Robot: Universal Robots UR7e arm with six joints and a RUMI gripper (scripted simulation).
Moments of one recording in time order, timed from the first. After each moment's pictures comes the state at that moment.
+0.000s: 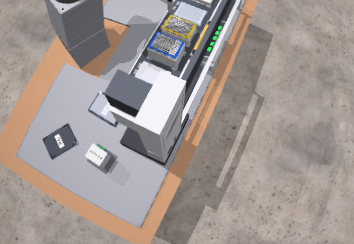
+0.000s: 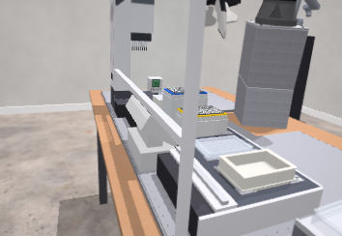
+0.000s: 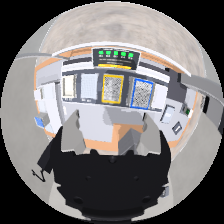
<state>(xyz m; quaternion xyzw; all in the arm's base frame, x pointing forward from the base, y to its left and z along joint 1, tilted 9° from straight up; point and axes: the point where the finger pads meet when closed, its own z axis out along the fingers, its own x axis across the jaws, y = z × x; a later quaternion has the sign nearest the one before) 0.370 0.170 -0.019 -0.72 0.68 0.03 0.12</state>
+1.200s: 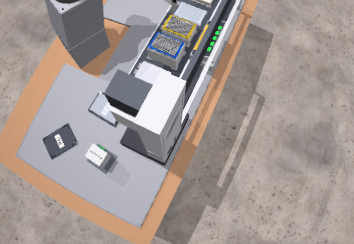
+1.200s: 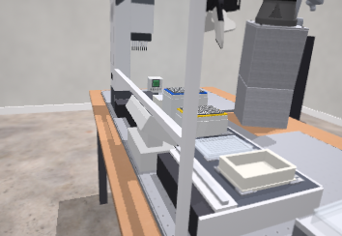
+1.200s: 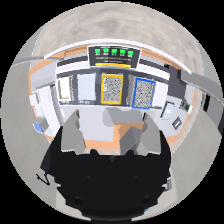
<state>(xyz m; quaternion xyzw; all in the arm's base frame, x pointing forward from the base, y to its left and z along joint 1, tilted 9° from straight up) 0.380 0.184 -0.037 -0.71 0.70 0.03 0.07</state>
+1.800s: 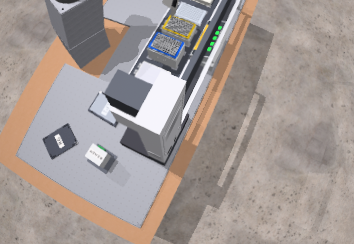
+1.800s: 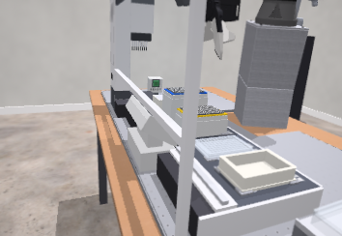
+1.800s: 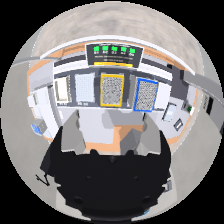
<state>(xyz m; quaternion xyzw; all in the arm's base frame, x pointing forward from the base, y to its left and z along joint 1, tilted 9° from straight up) 0.382 0.188 -0.063 -0.71 0.70 0.03 0.07</state>
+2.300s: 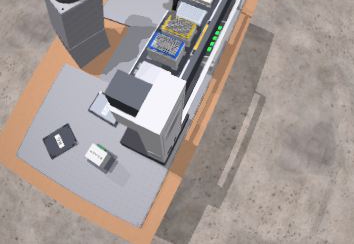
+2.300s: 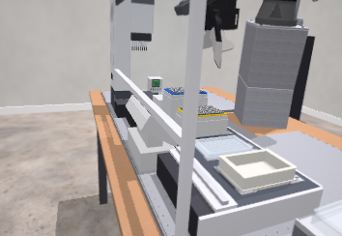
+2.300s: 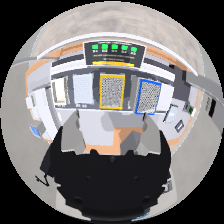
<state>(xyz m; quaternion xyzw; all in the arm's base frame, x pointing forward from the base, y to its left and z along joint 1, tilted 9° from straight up) 0.384 0.191 -0.085 -0.71 0.70 0.03 0.07</state>
